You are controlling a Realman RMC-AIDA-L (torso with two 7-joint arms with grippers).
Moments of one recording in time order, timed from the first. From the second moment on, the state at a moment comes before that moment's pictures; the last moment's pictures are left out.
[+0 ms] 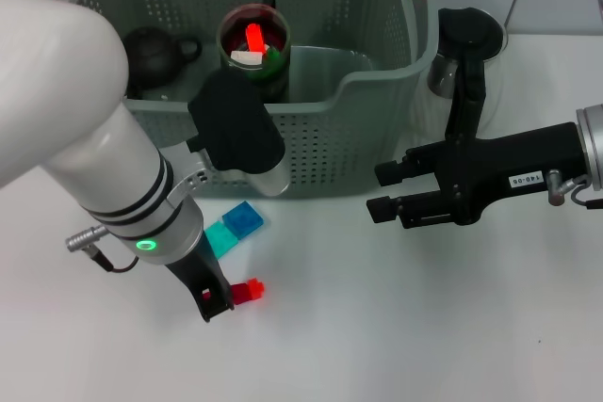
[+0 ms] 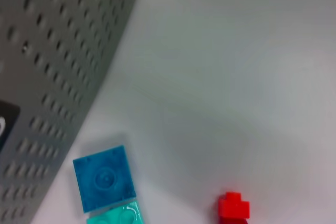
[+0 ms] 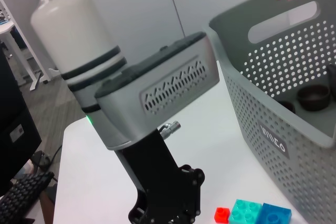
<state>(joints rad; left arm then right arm) -0.55 -2.17 1.64 1.35 2.74 1.54 -2.44 0.68 2.06 -0.92 -0.80 -2.05 -1.64 1.72</state>
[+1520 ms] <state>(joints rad) -0.57 -2.17 1.63 1.29 2.74 1.50 -2.45 0.68 2.06 -0.92 -0.80 -2.05 -1.65 1.72</state>
